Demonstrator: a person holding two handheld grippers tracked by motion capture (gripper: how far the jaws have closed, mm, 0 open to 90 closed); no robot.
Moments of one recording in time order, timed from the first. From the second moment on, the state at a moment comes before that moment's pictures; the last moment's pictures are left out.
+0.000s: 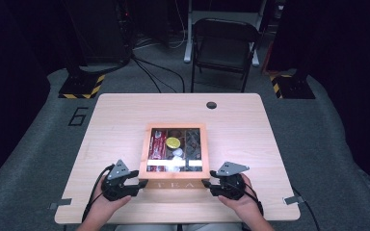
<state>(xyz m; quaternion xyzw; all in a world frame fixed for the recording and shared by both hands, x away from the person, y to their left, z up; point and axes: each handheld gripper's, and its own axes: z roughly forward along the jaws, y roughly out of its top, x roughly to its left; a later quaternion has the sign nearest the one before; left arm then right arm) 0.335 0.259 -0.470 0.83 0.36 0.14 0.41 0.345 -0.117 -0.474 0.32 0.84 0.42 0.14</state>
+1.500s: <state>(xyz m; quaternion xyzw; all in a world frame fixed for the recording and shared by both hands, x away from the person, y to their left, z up) 0.342 0.249 -0.446 0.81 0.37 0.18 0.42 0.350 -0.117 -0.451 0.33 0.81 0.46 0.16</state>
